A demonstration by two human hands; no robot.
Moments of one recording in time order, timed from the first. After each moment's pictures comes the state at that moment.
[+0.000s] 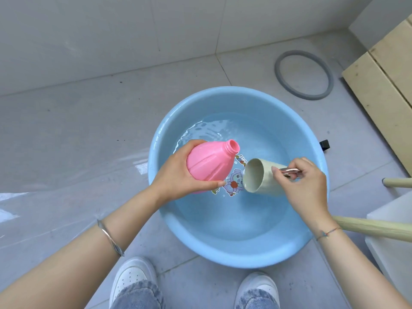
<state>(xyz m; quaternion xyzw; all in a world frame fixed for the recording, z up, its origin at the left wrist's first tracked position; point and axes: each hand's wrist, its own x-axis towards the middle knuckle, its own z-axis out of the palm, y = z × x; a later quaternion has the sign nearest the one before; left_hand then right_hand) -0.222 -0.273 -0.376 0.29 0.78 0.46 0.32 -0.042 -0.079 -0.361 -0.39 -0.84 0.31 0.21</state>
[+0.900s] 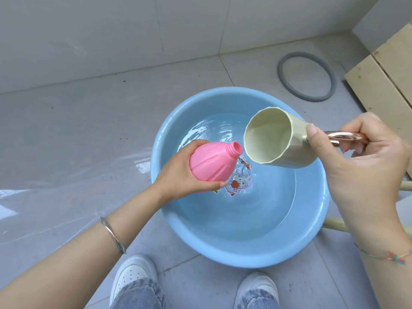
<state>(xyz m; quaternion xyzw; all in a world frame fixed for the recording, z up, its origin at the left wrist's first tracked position) -0.222 -0.274 -0.376 0.31 0.77 0.45 0.32 -0.061 -0.104 -0.247 -0.31 -0.80 0.35 0.37</state>
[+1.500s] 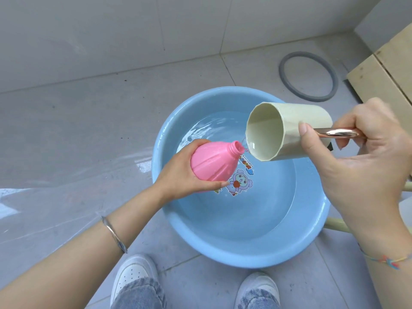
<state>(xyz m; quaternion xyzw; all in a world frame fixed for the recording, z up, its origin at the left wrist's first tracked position) -0.222 -0.273 -0.376 0.31 0.78 0.45 0.31 -0.069 -0.110 -0.239 -0.23 -0.87 0.21 0.38</state>
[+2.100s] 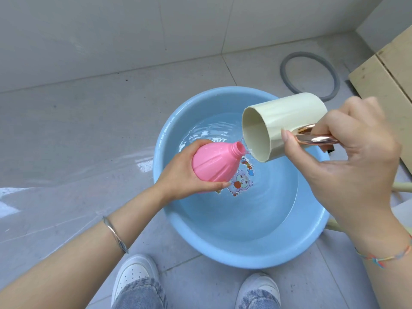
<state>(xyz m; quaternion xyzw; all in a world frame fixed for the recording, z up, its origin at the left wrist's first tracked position) -0.223 -0.274 -0.377 0.31 0.78 0.45 0.31 -0.079 -0.115 -0.239 -0.15 -0.91 0.12 0.36</state>
